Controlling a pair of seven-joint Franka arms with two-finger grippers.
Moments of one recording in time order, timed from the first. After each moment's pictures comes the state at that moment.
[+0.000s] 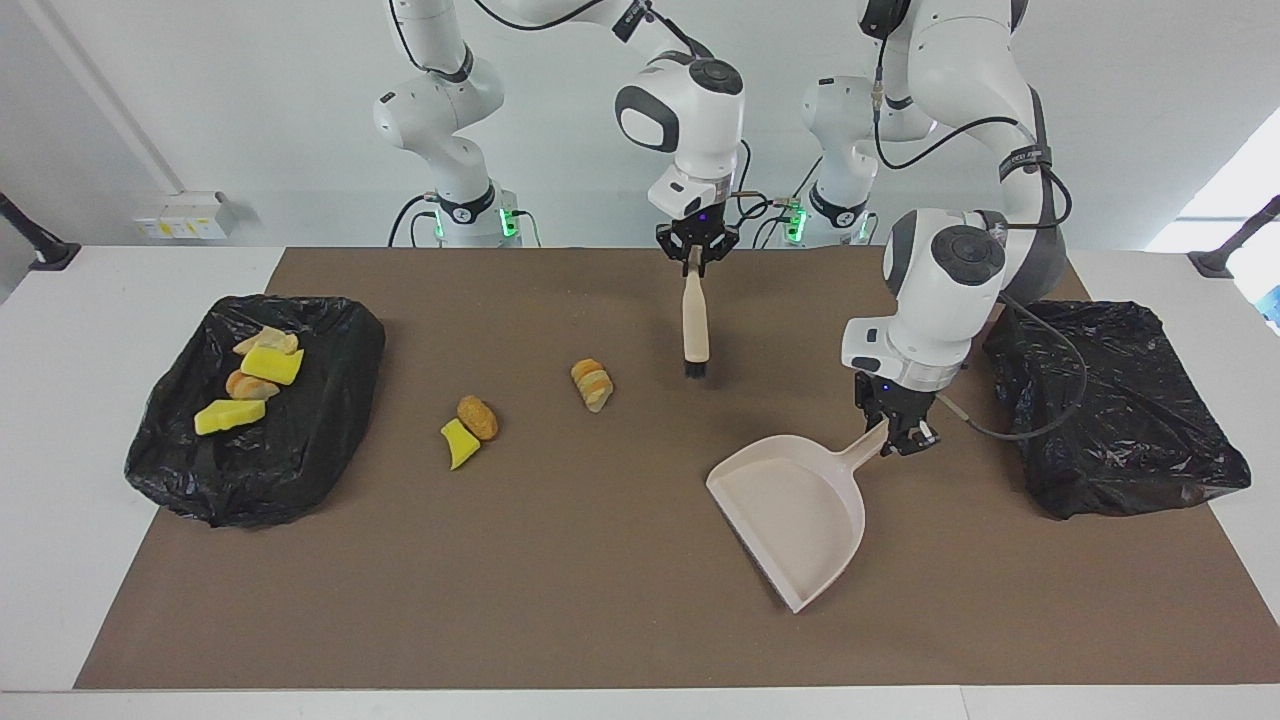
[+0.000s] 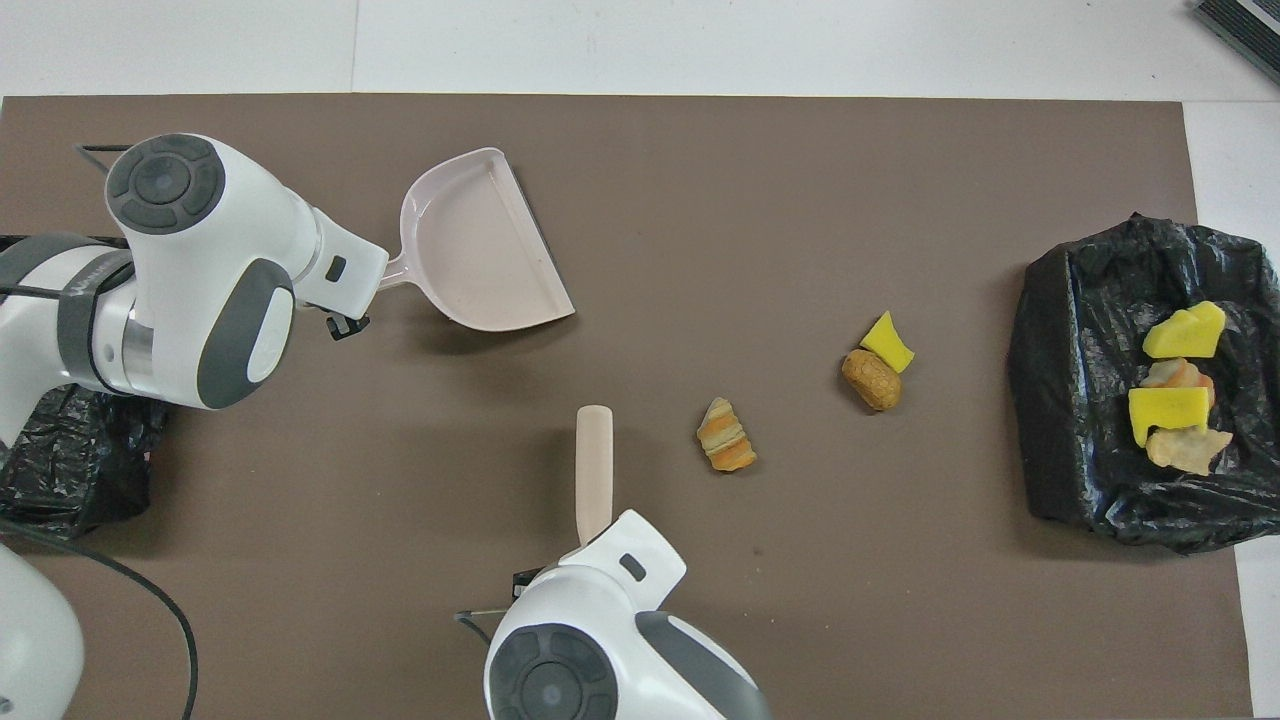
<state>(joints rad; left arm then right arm) -0.17 0.28 -0.07 -1.79 0.10 2.13 1.02 0.63 0.03 0.24 -2.03 -0.06 2.07 0.95</state>
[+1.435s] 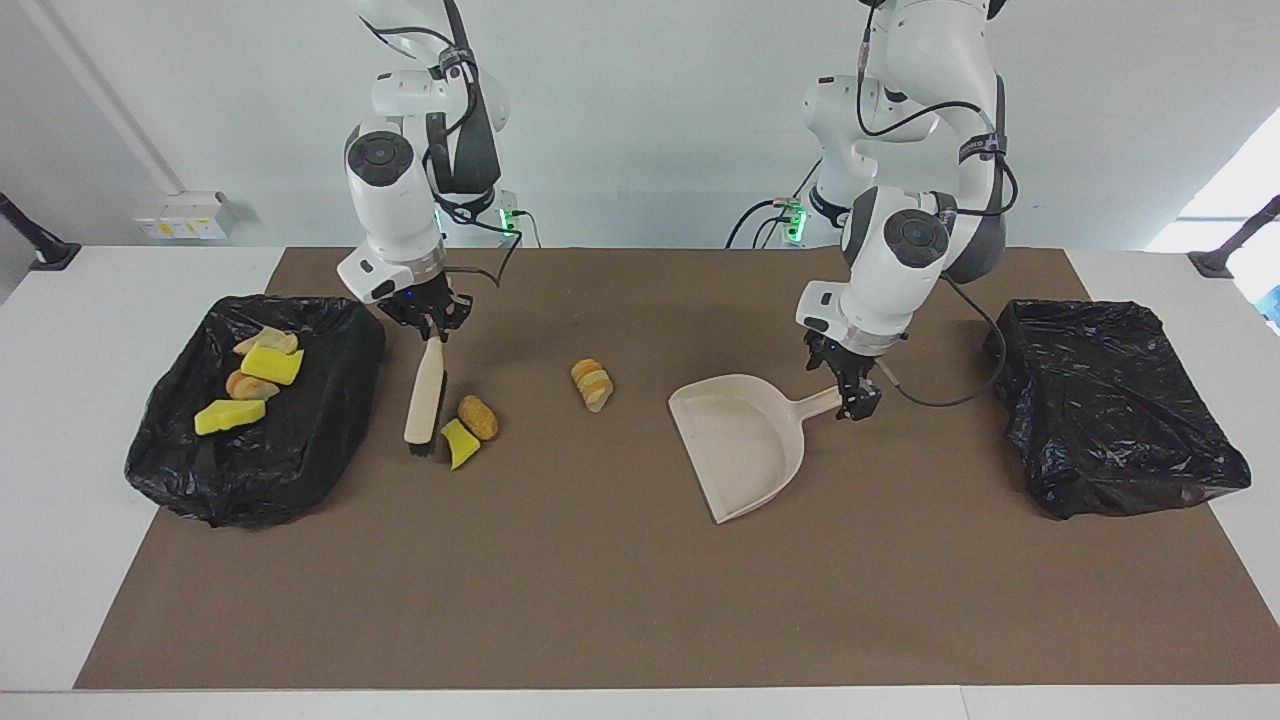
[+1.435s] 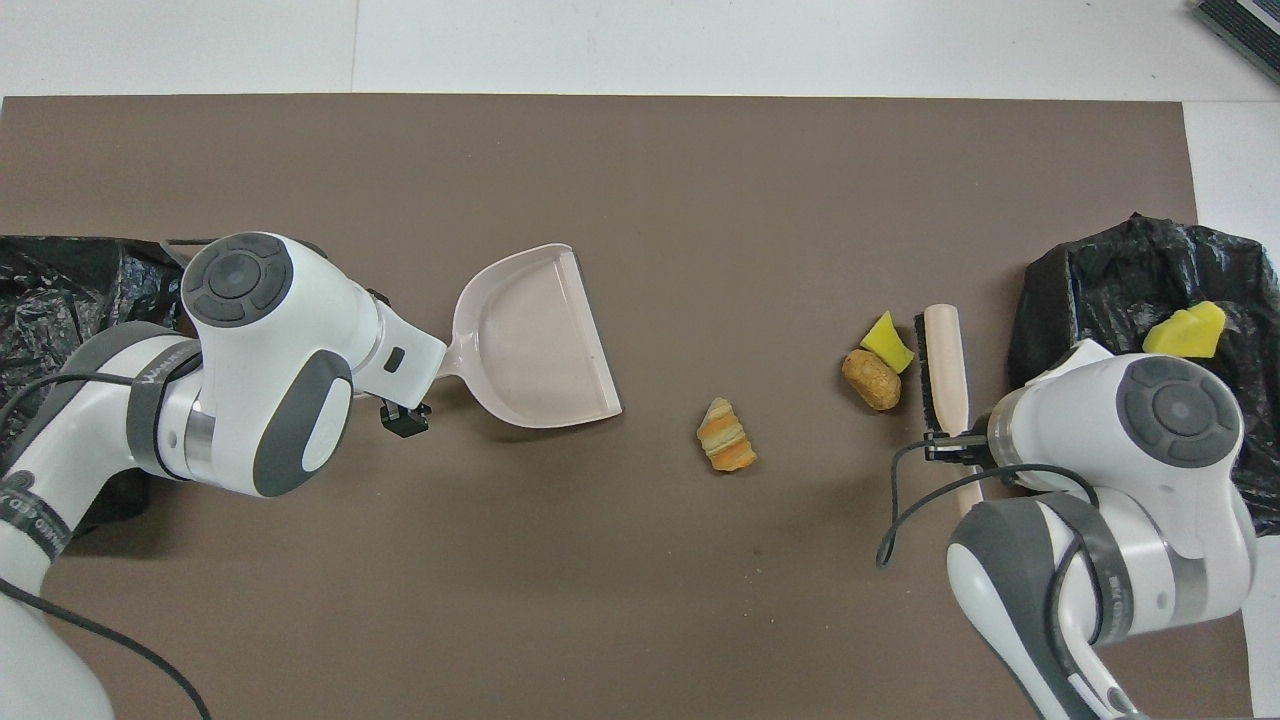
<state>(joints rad) -0.25 0.17 -0.09 -2.00 -0.02 2.14 0.95 -0.10 -0.15 0.22 -2.34 -0.06 2.13 0.17</state>
